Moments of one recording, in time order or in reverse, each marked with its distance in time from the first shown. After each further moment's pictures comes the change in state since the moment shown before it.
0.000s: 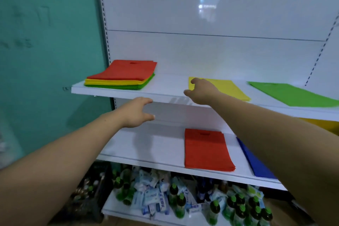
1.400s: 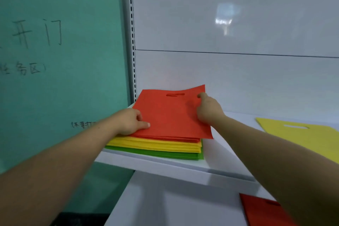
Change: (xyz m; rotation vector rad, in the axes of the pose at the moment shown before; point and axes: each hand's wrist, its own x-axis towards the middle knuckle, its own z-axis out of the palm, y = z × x) left_hand 0.255 -0.258 -0.096 0.089 0.000 -0.268; right_hand 0.322 -0.131 0.125 0.157 0.156 -0.005
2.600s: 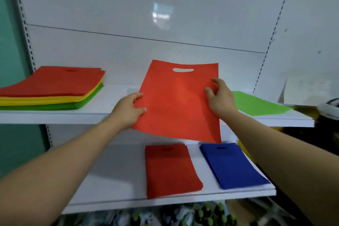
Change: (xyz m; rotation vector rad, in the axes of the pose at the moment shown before) left_hand -0.183 0.292 0.118 -0.679 0.164 0.383; right_hand -0.269 0.237 -0.233 0.147 0.499 0.201
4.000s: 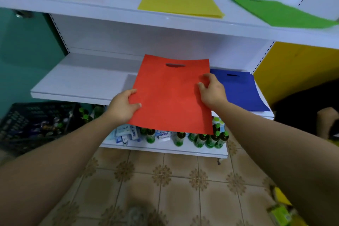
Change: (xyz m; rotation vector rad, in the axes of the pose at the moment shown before) left_hand -0.204 -0.061 0.127 -0.034 -0.137 -0.520; right_hand -0.165 0.163 0.027 -0.030 -0.521 0.229
